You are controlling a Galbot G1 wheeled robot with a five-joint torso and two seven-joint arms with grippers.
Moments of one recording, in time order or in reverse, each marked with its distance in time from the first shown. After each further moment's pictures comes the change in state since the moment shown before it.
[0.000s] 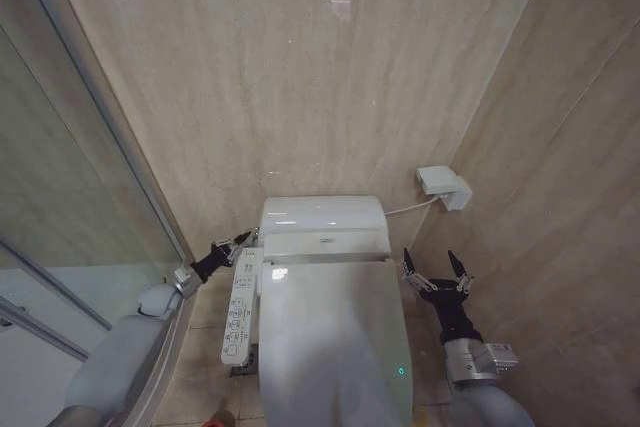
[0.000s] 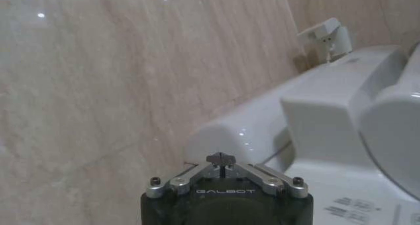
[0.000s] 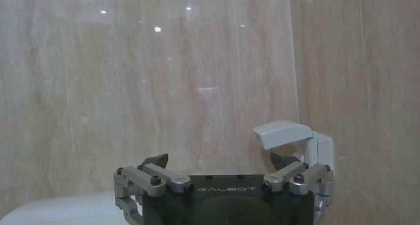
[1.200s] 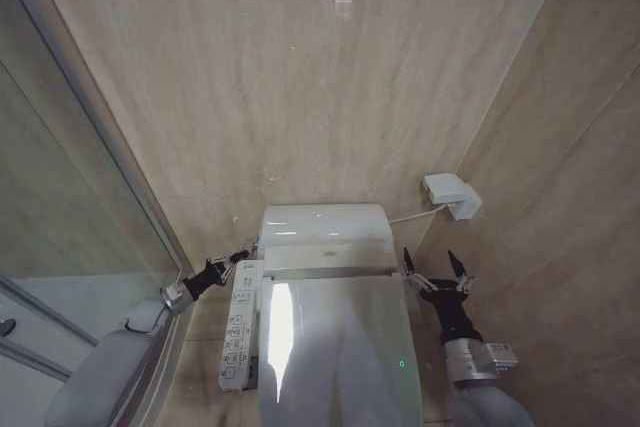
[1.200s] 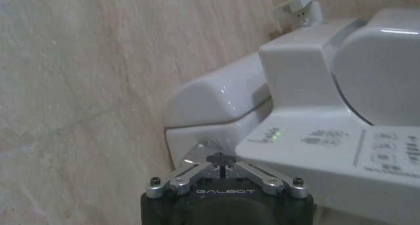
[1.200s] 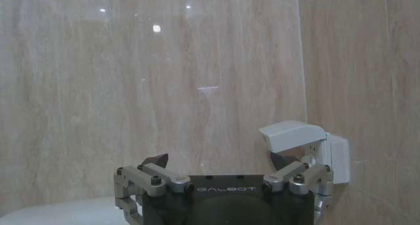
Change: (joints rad) left arm 0.068 0.040 0.023 0.007 0.031 -0.038 0.047; right arm 0.000 0.000 0.000 0.000 0.000 0.000 0.000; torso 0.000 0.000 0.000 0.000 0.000
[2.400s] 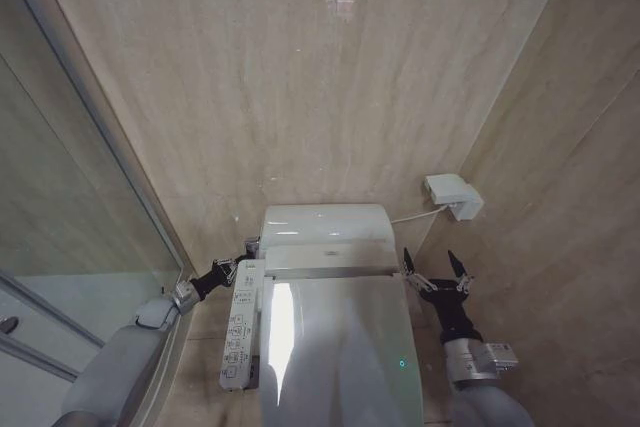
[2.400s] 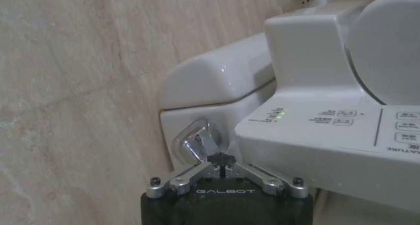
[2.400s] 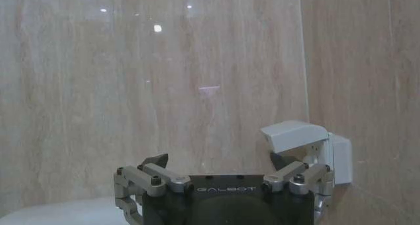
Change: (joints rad) left arm -0.066 -0.044 0.036 0.100 0.013 0.021 0.007; right arm 0.000 0.000 0.000 0.000 0.000 0.000 0.000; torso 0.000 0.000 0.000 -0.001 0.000
